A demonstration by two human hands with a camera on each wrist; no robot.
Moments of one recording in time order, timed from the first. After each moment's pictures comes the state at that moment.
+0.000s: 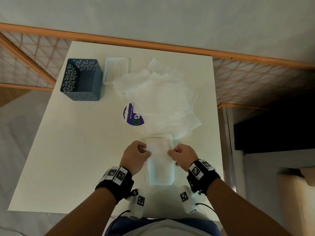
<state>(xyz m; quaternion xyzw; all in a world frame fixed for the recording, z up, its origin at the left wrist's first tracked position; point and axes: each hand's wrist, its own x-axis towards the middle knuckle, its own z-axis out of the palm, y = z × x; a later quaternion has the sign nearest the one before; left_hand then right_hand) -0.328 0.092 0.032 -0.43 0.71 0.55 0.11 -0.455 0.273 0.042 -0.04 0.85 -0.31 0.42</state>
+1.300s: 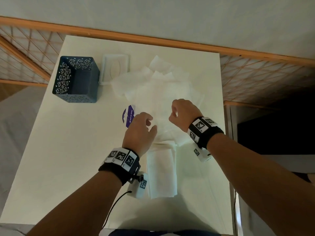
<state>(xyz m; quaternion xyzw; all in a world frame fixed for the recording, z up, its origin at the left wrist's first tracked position) -0.415 0.055 0.062 -0.33 0.83 0.45 -0.01 -0.593 0.178 0.065 -0.38 0.90 -0.11 0.20</state>
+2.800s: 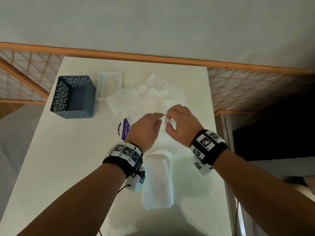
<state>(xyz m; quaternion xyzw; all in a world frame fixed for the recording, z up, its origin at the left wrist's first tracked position) -0.466 0.056 0.099 -0.16 0.93 0.33 -0.02 -0.579 0.209 0.096 -0.46 0.84 -0.28 0.07</state>
